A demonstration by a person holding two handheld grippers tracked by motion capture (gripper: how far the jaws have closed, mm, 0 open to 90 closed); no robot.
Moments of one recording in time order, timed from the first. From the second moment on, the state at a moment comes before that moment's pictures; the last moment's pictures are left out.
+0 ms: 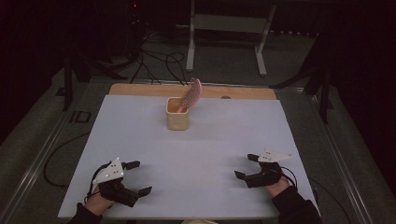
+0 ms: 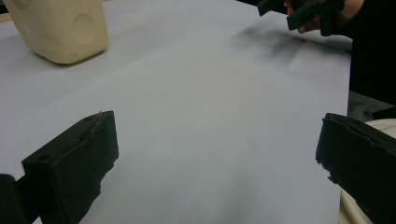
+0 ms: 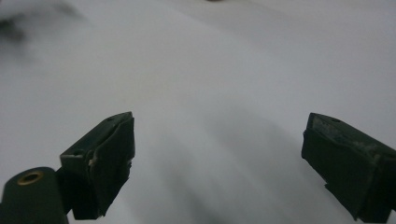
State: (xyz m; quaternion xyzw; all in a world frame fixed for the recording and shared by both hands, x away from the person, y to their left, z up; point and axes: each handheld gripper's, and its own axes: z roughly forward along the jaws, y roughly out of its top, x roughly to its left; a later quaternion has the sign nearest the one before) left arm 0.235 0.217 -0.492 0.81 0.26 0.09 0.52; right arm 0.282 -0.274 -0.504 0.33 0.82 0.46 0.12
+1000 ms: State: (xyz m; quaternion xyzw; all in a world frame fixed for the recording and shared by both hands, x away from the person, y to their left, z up) left arm 0.235 0.217 -0.494 0.81 0.26 0.09 0.52; right arm 0.264 -0.293 -0.515 0.37 0.81 0.45 0.12
